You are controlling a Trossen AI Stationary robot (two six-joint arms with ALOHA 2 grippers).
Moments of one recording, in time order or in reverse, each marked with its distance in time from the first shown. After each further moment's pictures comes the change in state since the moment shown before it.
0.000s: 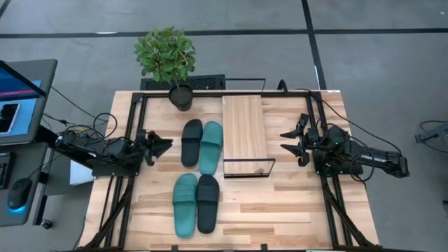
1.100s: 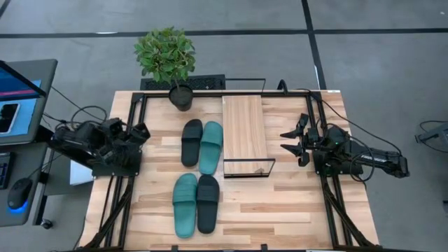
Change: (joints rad) left arm -0.002 0.162 0.323 0.336 0.534 0.061; right arm 0.000 0.000 0.000 0.000 0.000 0.000
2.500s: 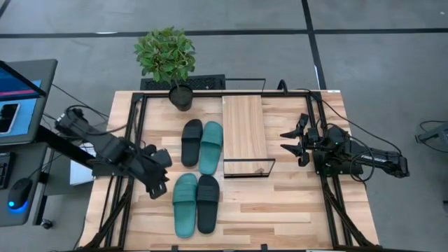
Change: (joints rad) left arm -0.283 1.068 0.977 -1.669 -0.129 -0.371; right arm 0.000 0.000 0.000 0.000 0.000 0.000
